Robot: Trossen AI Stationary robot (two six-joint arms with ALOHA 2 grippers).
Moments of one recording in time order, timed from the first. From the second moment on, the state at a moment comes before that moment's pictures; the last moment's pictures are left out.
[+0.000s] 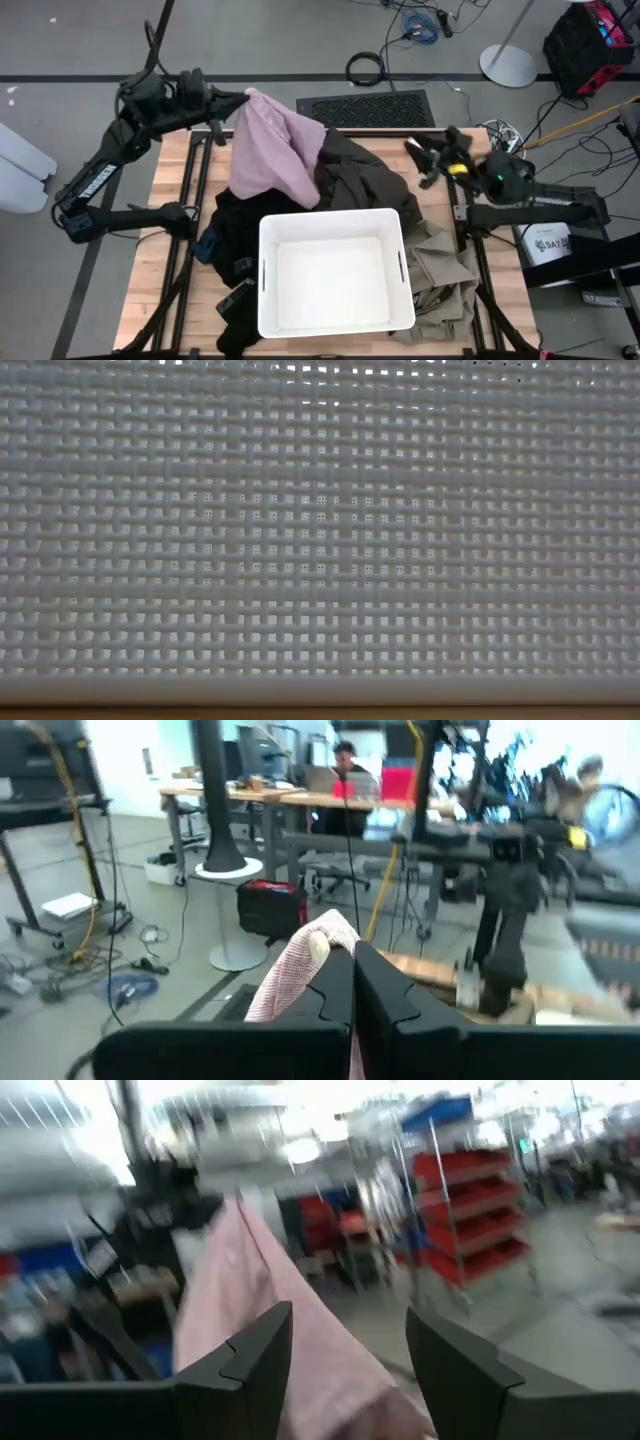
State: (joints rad) left arm 0.73 0.98 1.37 -0.39 0.34 -0.01; right arm -0.18 0.67 0.66 0.22 0.35 0.17
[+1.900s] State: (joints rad) left arm 0.72 1.04 1.36 -0.97 0.25 0.12; right arm -0.31 1.68 1.66 -0.23 0.14 -0.38
